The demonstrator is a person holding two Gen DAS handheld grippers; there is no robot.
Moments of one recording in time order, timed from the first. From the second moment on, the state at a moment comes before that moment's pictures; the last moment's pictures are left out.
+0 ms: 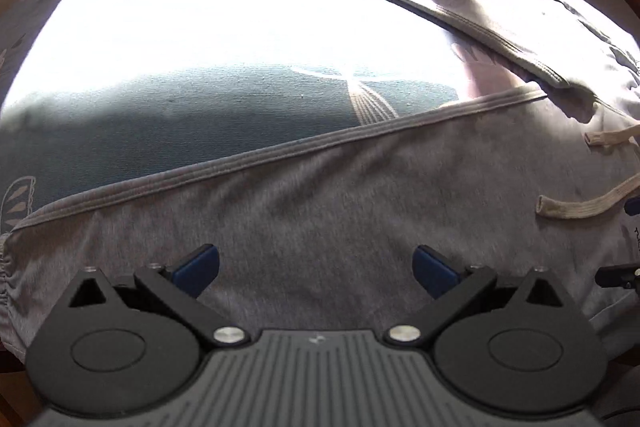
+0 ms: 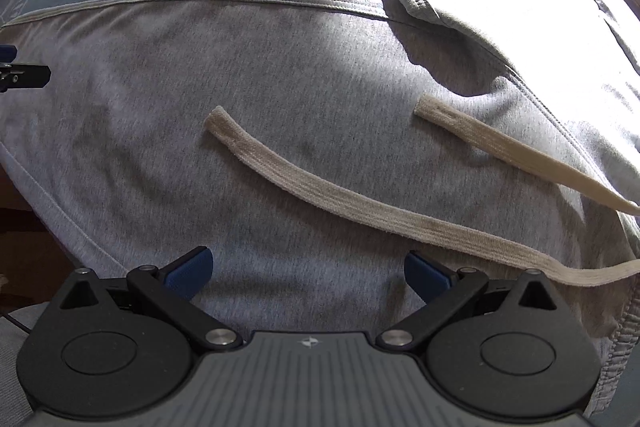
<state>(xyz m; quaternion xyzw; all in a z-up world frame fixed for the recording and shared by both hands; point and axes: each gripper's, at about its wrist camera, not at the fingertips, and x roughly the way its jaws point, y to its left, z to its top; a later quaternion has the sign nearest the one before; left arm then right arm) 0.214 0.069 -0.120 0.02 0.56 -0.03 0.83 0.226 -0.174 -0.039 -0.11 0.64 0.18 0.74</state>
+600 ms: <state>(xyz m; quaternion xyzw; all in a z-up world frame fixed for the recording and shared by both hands) 0.158 -0.029 -0.133 0.12 0.59 -0.07 0.80 0.255 -0.273 -0.048 -0.11 0.58 0.19 0.78</state>
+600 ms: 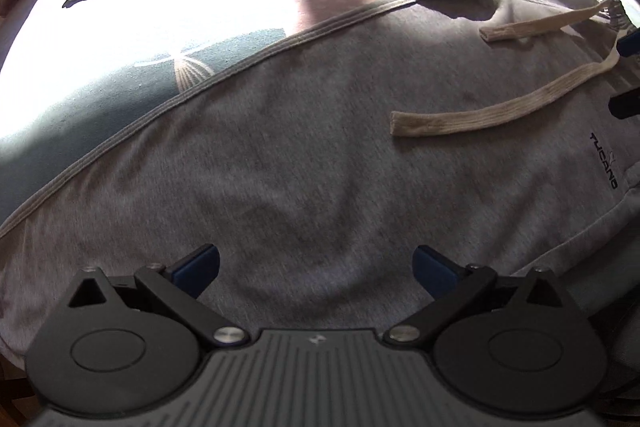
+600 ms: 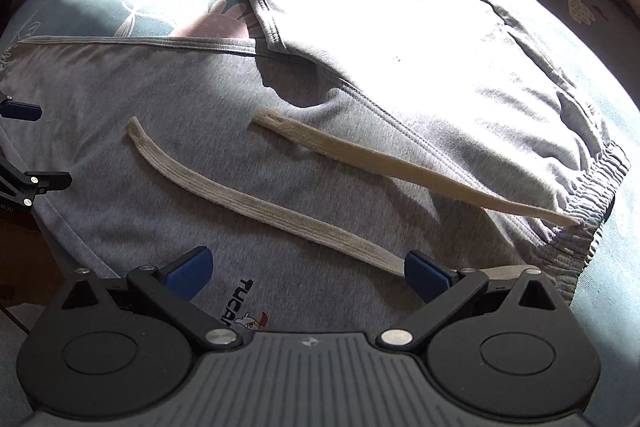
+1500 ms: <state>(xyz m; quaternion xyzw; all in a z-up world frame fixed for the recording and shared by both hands) 0.194 -0.107 -0.122 0.14 0.55 -0.23 0.79 0.234 -0.296 -0.056 -0.11 0.59 0.18 0.78</state>
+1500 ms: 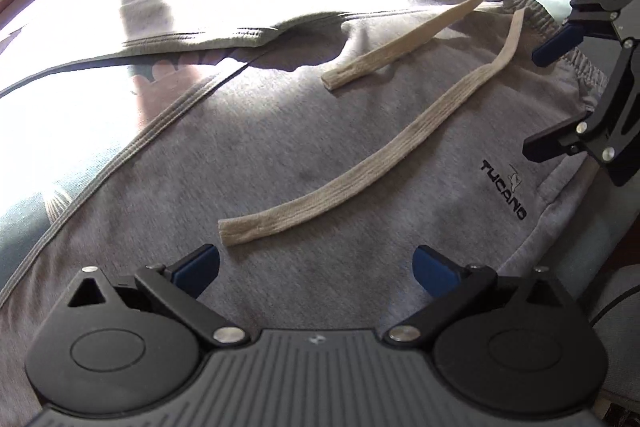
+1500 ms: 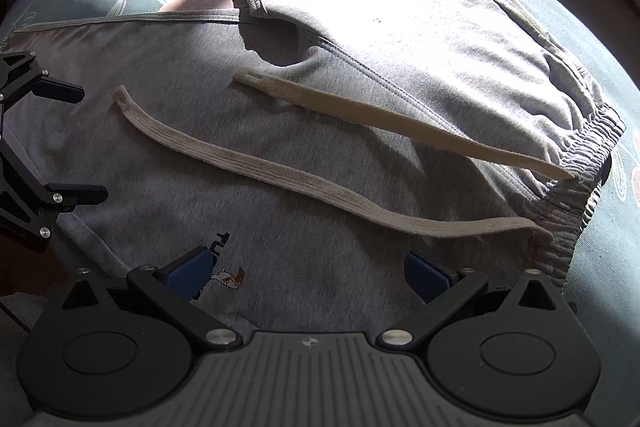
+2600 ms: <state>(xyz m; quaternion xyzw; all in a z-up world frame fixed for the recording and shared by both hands) 0.428 -0.075 -0.130 0.08 0.50 -0.24 0.83 0.253 -0.316 -0.100 -0.07 0.65 0.13 0.75</state>
